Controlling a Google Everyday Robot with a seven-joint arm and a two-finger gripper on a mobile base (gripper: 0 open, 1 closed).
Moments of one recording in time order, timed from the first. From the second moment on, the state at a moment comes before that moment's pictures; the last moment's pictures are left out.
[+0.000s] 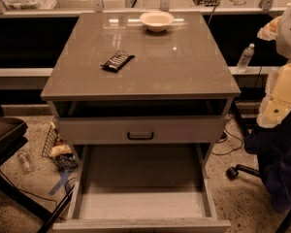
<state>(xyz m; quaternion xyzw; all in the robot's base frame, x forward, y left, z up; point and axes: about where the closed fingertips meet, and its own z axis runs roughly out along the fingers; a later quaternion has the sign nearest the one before) 0.438 -0.215 0.984 -0.60 0.78 -0.04 0.17</state>
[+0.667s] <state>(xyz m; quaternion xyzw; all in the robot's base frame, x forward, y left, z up) 0.434 -0.217 0.971 -0.60 0.78 -0.04 0.18</state>
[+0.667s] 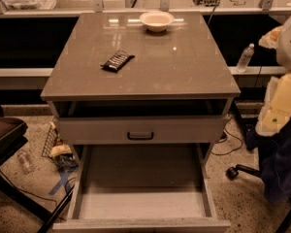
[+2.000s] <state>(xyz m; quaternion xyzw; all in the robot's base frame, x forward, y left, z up) 0.355 -0.277 0.744 -0.52 0.79 0.01 0.31</state>
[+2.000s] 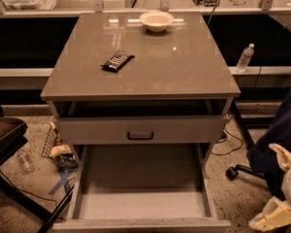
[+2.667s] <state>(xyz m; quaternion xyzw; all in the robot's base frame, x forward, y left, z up) 0.356 -0.279 0.697 -0.53 0.78 0.01 0.32</state>
